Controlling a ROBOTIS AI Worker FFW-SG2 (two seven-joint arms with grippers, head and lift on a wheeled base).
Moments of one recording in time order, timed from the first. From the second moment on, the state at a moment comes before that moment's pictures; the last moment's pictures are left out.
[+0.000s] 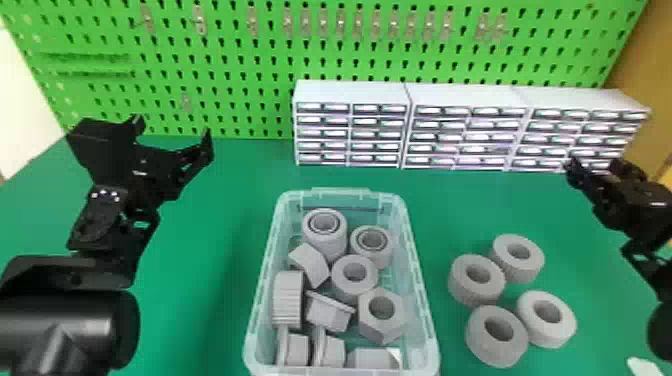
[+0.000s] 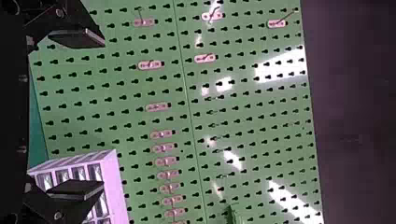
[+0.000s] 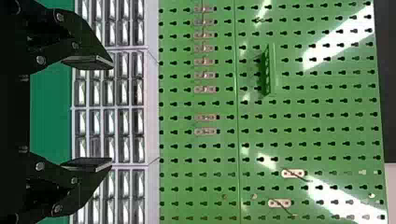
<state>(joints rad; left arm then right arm) -0.09 0.13 0.05 -1.77 -0.01 0.05 -0.15 -0.17 -0.11 -0.44 -1.63 -0.09 0.22 0.45</state>
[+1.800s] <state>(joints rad) -0.08 0.13 0.05 -1.78 0.01 0.05 -0.15 -0.18 -0.11 -0.43 -1.64 -0.08 0.22 0.45</state>
